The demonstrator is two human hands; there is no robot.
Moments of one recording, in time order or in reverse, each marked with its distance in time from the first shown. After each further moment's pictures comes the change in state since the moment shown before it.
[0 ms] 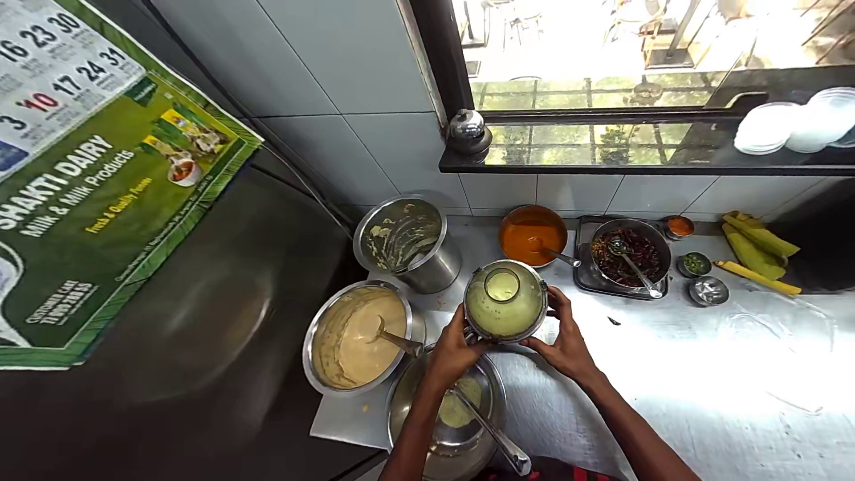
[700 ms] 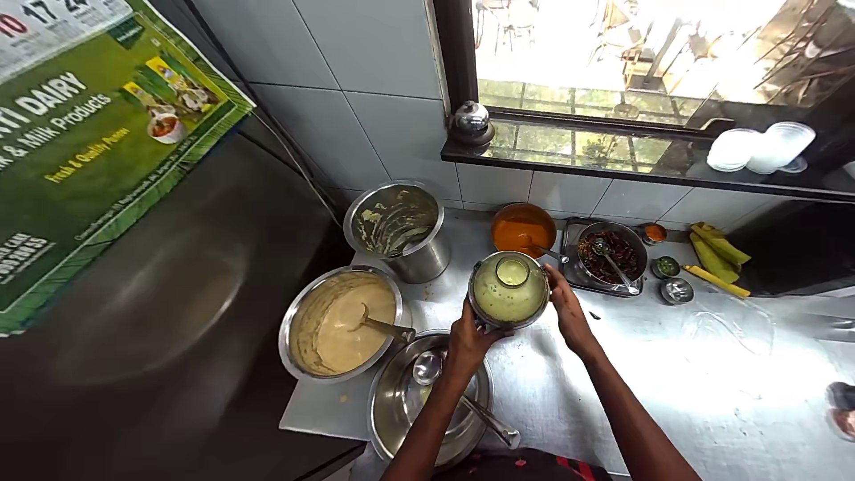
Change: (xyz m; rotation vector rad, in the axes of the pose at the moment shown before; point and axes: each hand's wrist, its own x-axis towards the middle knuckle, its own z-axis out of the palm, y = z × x) left_hand -0.011 0.002 0.050 0.143 0.199 0.084; right_hand 0.020 -0.034 -0.034 0.128 -0.111 0.158
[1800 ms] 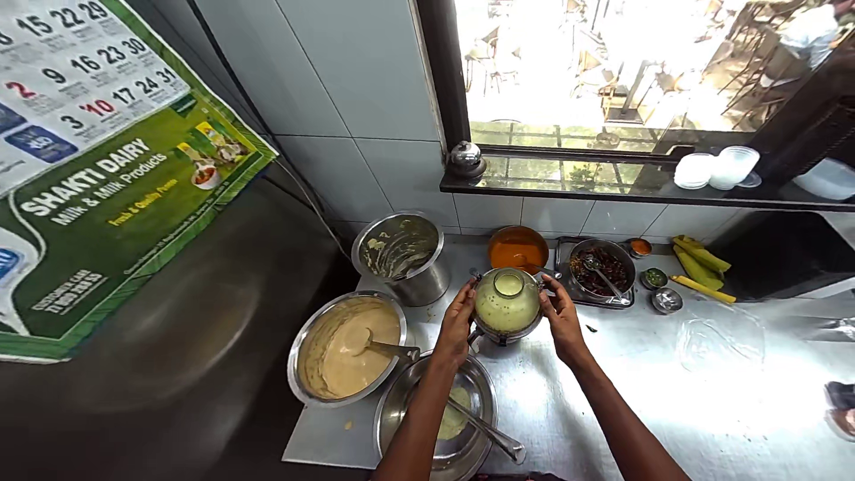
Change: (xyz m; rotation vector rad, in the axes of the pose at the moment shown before) left_hand 0.043 0.019 -0.027 -0.757 -0.147 -0.174; right_hand 0.001 -0.015 0.018 0.234 0.230 0.116
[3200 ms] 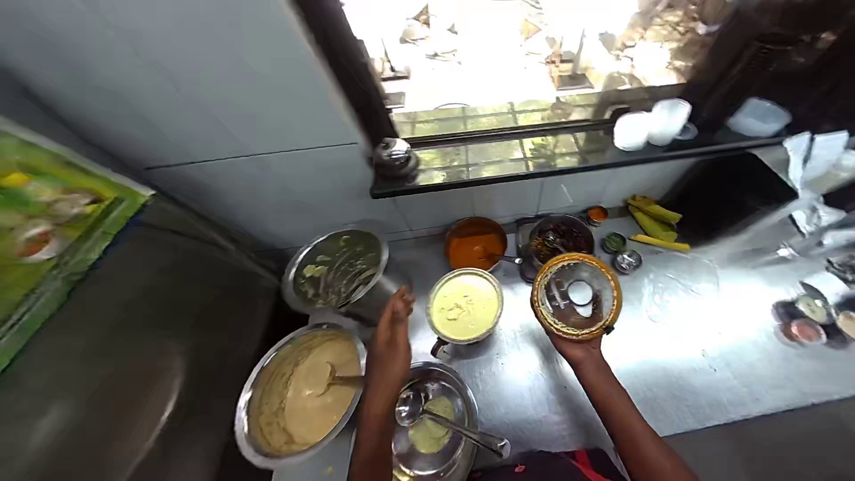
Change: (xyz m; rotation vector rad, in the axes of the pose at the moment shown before) left_hand -0.024 0.062 -0.003 0.767 0.083 0.176; right_hand -0.056 0.010 -0.064 1.511 0.350 0.225
